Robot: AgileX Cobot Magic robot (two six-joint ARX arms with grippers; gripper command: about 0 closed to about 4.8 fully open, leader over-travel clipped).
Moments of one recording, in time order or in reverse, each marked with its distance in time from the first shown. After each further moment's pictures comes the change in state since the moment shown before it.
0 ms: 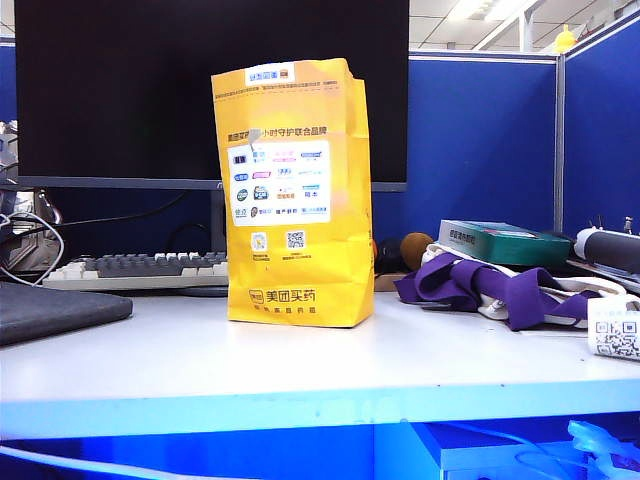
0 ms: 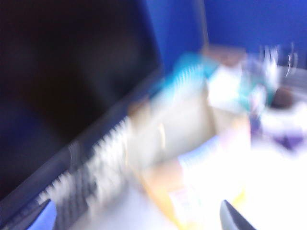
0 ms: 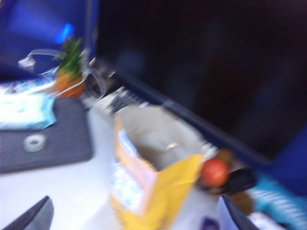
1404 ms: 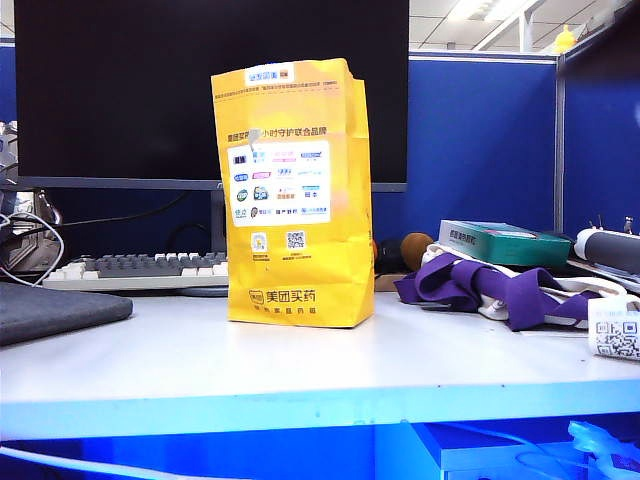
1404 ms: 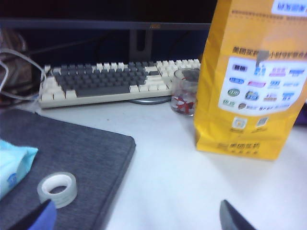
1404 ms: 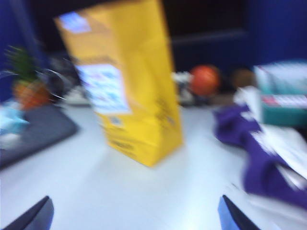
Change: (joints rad) left arm 0.101 -0.998 -1.193 0.371 -0.294 -0.464; right arm 0.006 -0.885 -1.409 0.708 0.246 0.436
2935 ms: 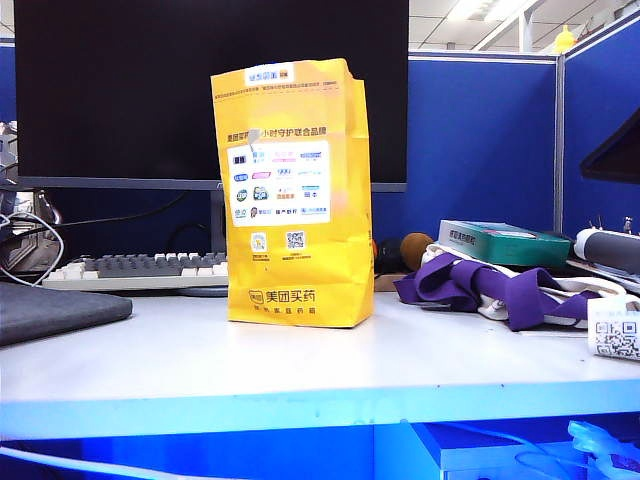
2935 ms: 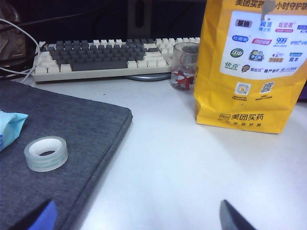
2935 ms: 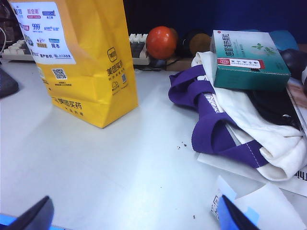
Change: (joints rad) left arm -0.163 -0.197 -0.173 -0.040 -0.174 -0.028; right arm 0.000 -0.006 -0.036 -0.105 0.129 -0.093
